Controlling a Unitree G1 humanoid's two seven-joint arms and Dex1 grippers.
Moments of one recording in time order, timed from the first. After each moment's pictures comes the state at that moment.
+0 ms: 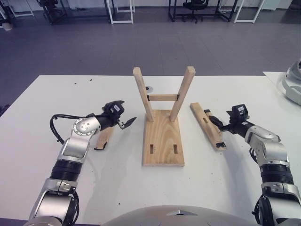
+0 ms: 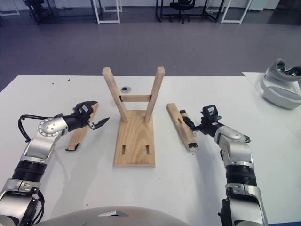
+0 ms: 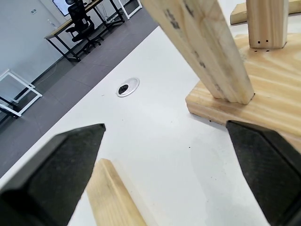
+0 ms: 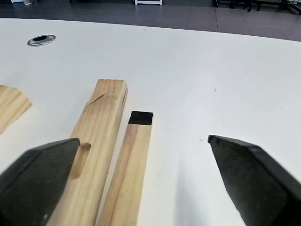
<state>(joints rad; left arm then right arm) -0.28 0.51 -0.07 0.10 0.01 0.15 -0.72 -0.24 -0.49 -0.20 0.26 0.24 0.46 0.57</state>
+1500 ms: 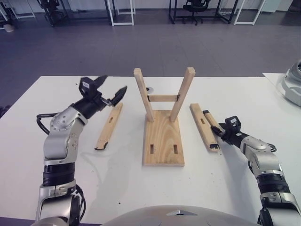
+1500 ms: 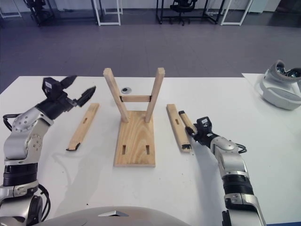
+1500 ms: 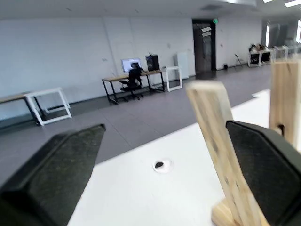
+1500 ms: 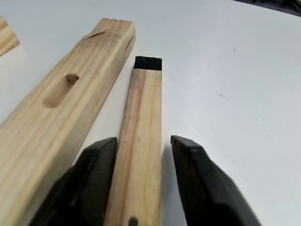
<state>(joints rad) -0.32 0.43 0.23 -0.17 -0.41 0.34 -0.58 -0.16 -0.48 -0.11 0.30 0.16 0.34 0.53</state>
